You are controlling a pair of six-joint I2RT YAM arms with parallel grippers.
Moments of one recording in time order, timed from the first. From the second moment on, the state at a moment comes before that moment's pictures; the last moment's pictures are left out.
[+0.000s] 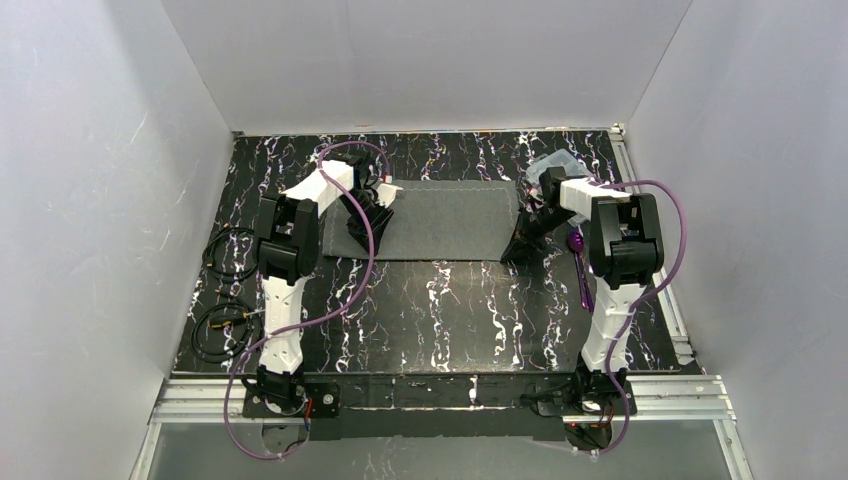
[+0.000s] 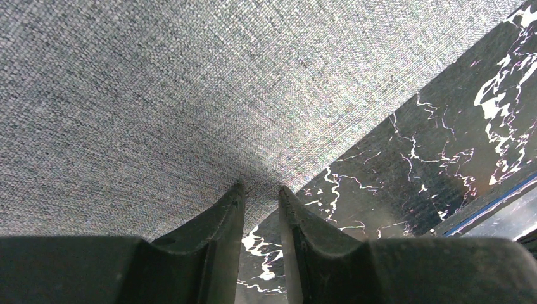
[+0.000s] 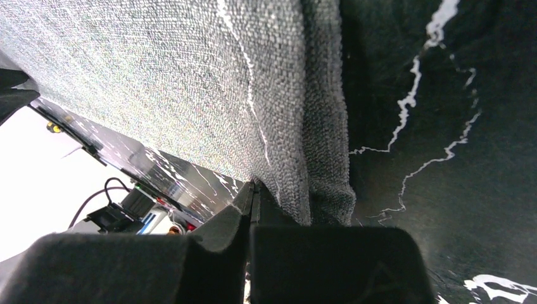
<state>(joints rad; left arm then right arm) -0.28 2.24 1.76 -1.13 0.36 0.40 0.12 2.07 1.36 -0.81 -0.58 0.39</state>
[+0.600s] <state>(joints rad) -0.29 2.24 1.76 -1.13 0.35 0.41 0.04 2.05 1.31 -0.80 -0.62 0.39</state>
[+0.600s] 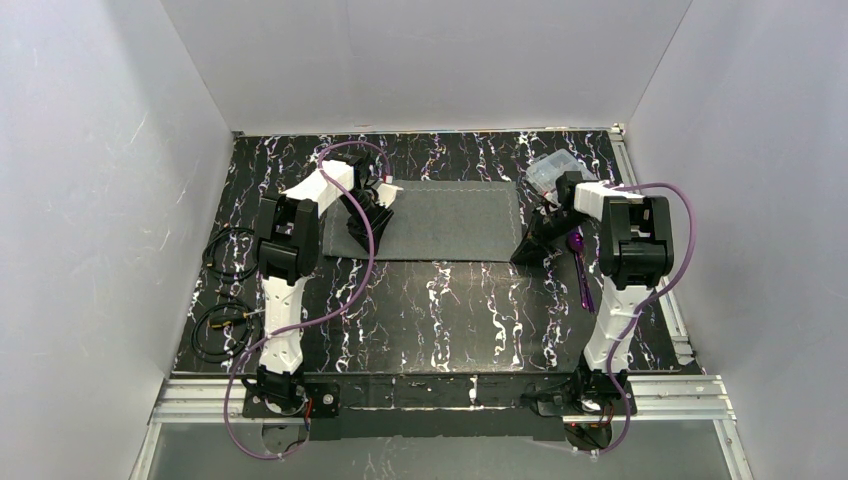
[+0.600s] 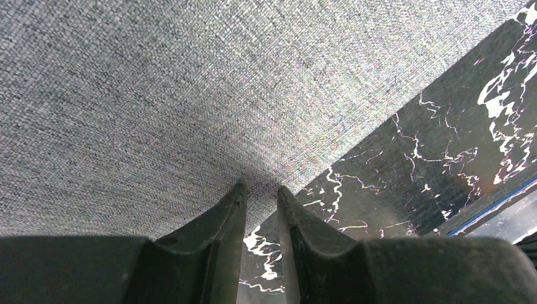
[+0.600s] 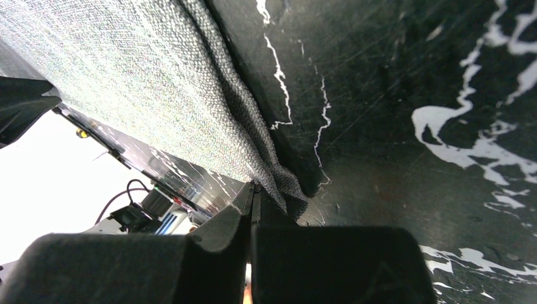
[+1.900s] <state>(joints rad) -0.36 2.33 1.87 -1.20 0.69 0.20 0.29 2.11 1.40 -0.55 -0.61 0.58</state>
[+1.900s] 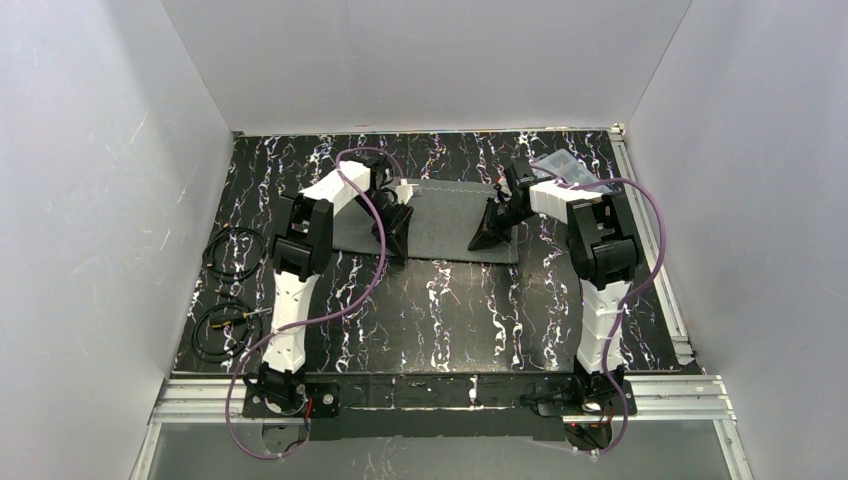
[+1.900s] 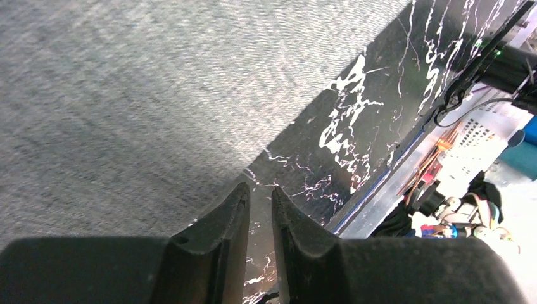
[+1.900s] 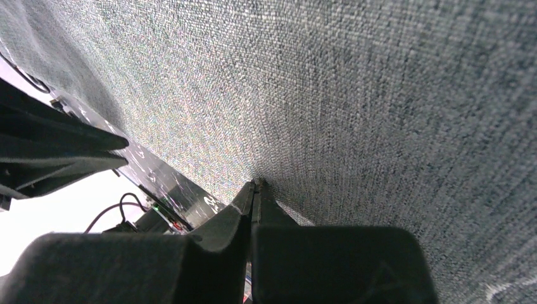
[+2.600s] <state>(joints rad) -0.20 2.37 1.83 -1.25 0.64 0.19 0.29 2.10 1.39 -0.56 -0.59 0.57</state>
